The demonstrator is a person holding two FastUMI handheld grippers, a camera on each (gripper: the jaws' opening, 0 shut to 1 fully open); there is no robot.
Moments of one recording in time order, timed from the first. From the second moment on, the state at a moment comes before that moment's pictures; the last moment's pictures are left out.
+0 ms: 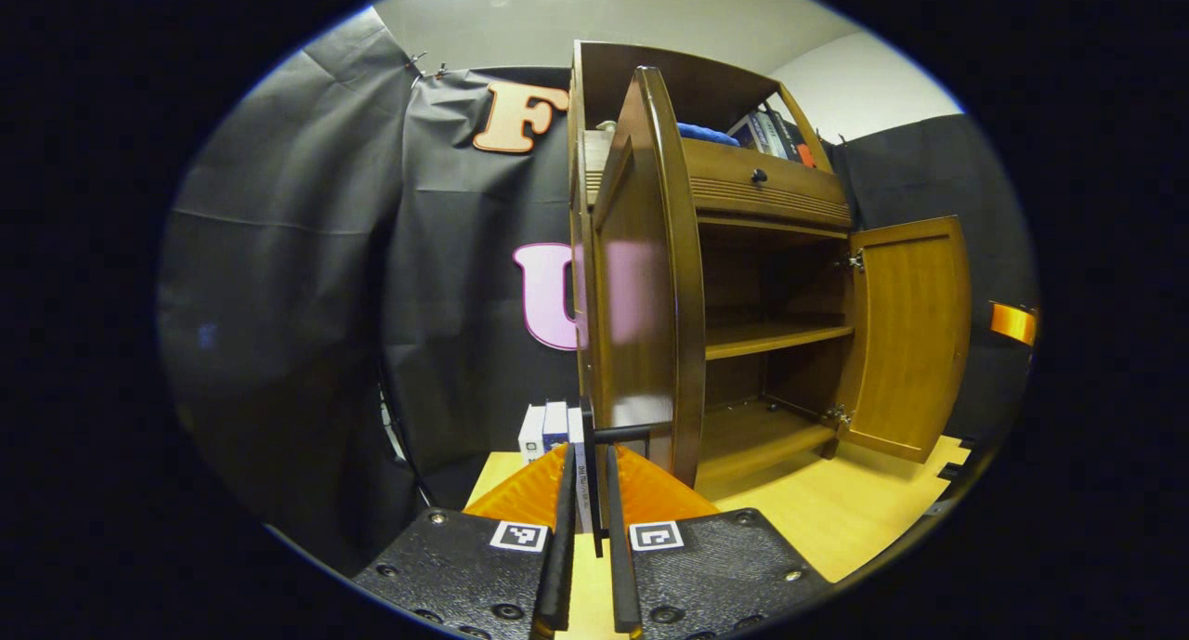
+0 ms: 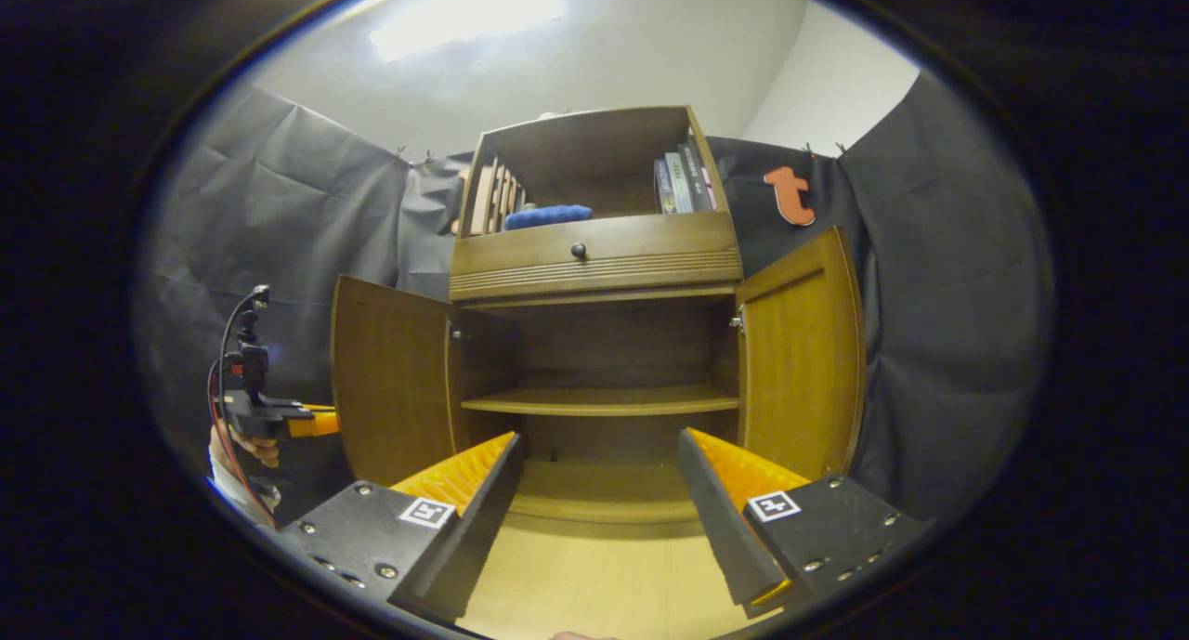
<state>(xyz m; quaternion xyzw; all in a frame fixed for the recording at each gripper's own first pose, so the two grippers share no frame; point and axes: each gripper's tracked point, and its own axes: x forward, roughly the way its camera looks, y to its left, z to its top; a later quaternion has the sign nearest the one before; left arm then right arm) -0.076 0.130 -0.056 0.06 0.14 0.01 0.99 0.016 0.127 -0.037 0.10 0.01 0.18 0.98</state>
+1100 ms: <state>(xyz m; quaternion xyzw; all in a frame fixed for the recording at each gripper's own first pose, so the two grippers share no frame) -0.128 0.092 -0.027 0.02 0.10 0.03 0.99 0.020 0.074 -0.044 0.11 0.01 0.15 0.98</state>
